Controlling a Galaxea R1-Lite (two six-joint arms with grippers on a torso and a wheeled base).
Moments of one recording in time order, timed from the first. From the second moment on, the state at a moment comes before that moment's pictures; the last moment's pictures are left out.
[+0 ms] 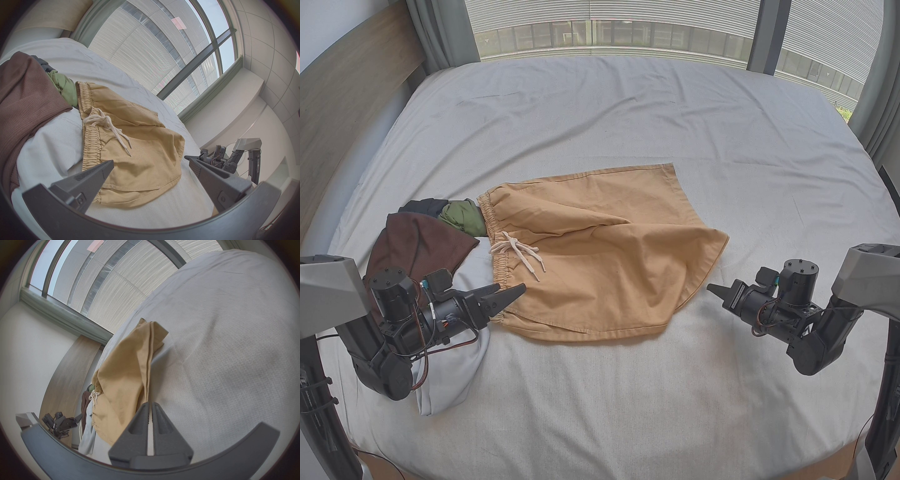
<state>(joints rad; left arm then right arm) -0.13 2.11 -0.49 -1.54 -0.63 -0.43 0.24 2.22 -0.67 -1.32 0.30 0.66</state>
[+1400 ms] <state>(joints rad) -0.13 2.11 -0.48 -1.55 -0.63 -0.43 0.31 2.36 -0.73 -1.53 0.25 0.66</state>
